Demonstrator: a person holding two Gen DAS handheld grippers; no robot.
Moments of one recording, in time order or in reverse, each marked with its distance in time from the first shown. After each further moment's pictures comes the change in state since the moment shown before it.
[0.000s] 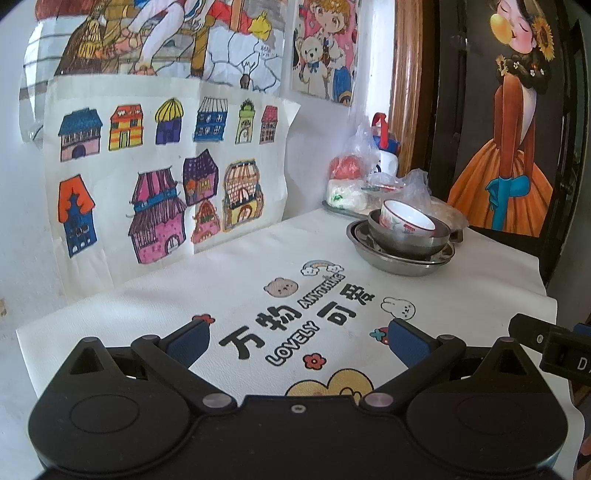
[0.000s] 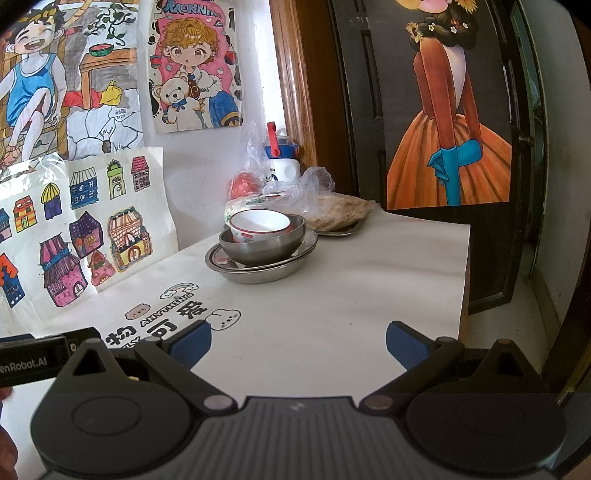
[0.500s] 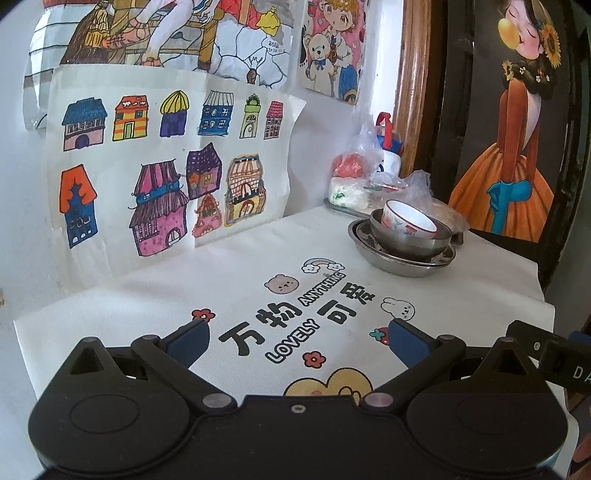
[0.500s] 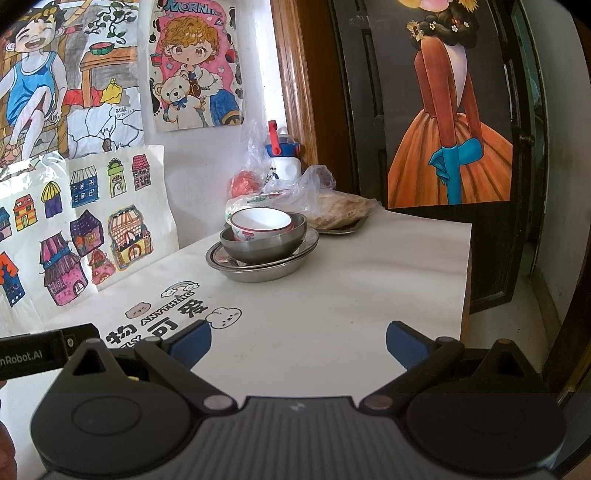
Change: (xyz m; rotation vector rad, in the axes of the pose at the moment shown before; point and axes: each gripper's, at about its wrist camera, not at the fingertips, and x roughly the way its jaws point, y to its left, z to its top) left arm -0.001 0.003 0.001 -0.028 0.005 -0.010; right arm 0.000 0.000 -0.002 0.000 0.002 0.001
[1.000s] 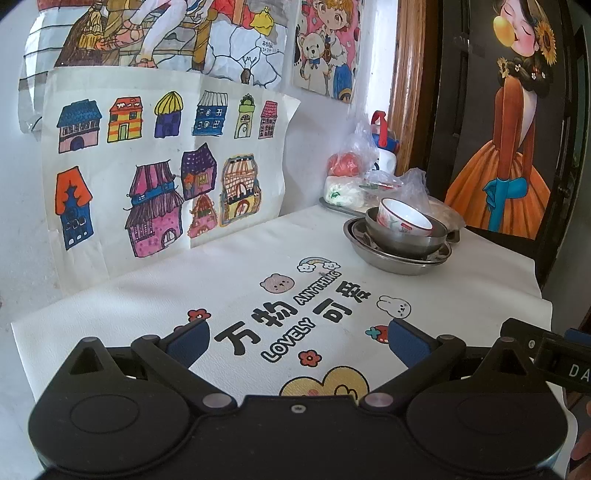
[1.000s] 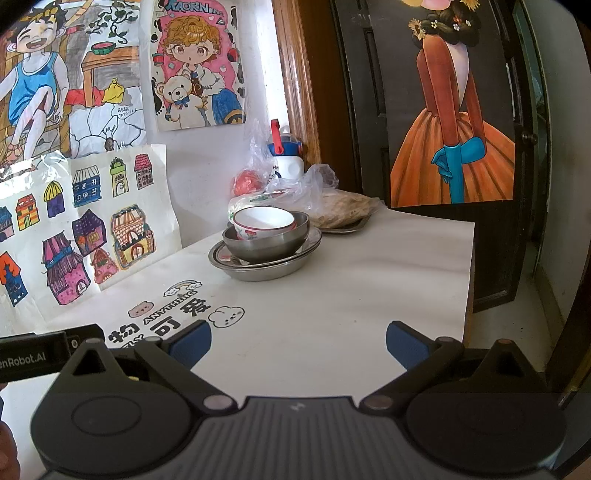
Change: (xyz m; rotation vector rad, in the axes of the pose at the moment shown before) left arm 0.000 -0.003 -0.001 0.012 0.003 -0.006; right arm 0.001 0.001 -0.002 0.003 0.002 0.009
